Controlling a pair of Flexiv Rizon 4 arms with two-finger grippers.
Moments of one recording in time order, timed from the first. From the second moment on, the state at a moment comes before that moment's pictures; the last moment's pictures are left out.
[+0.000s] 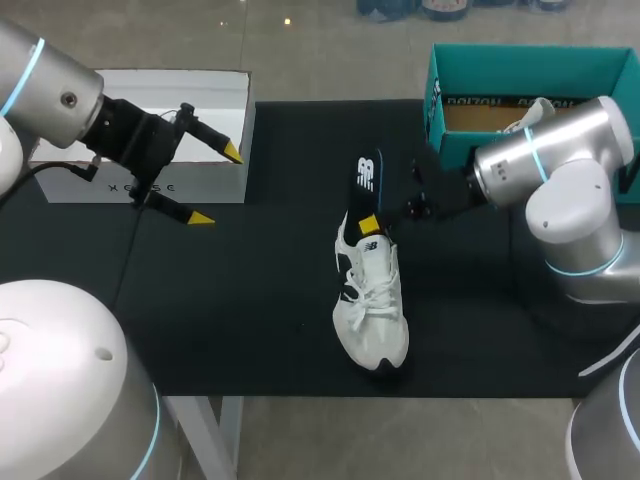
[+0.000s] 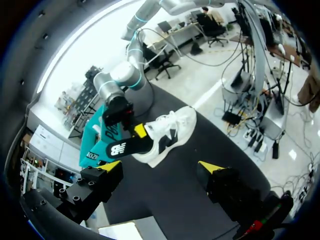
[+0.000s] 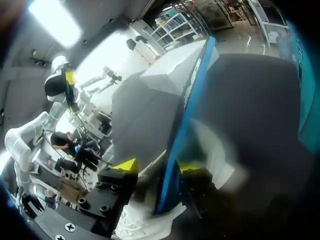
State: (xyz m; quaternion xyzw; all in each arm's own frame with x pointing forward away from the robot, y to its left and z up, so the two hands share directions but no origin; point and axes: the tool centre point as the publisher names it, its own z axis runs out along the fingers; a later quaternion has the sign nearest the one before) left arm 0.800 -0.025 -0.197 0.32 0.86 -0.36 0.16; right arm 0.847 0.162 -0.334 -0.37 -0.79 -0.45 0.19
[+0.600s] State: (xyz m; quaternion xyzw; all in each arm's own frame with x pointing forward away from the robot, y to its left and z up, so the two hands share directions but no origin) left arm 0.800 -0.025 -0.197 0.32 0.86 -0.36 0.16; right arm 0.878 0.149 -0.326 -0.38 -0.79 -0.46 0.16
